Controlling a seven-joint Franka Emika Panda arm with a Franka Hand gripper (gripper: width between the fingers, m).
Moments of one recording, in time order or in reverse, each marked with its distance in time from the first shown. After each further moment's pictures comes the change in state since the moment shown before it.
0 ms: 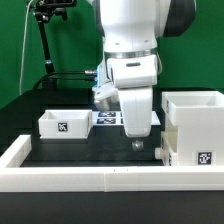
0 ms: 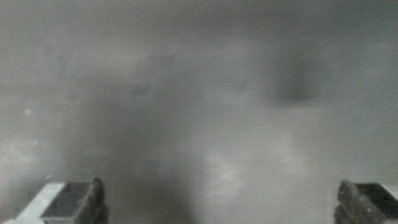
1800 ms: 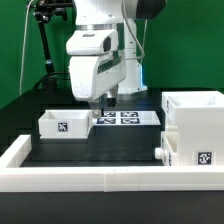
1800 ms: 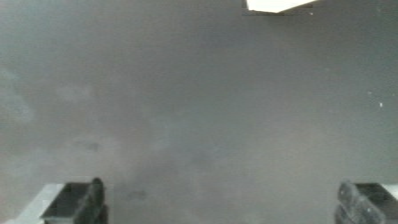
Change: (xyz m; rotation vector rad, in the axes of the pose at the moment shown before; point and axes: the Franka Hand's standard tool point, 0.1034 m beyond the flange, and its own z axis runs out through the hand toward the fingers) arm -0.045 -0.053 -0.028 -0.043 -0.026 0.302
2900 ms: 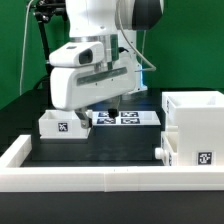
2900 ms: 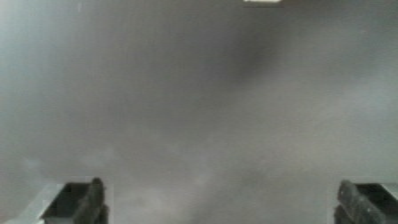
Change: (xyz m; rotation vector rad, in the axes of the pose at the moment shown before) arm -0.011 0.008 0.017 -0.029 0.031 0.576
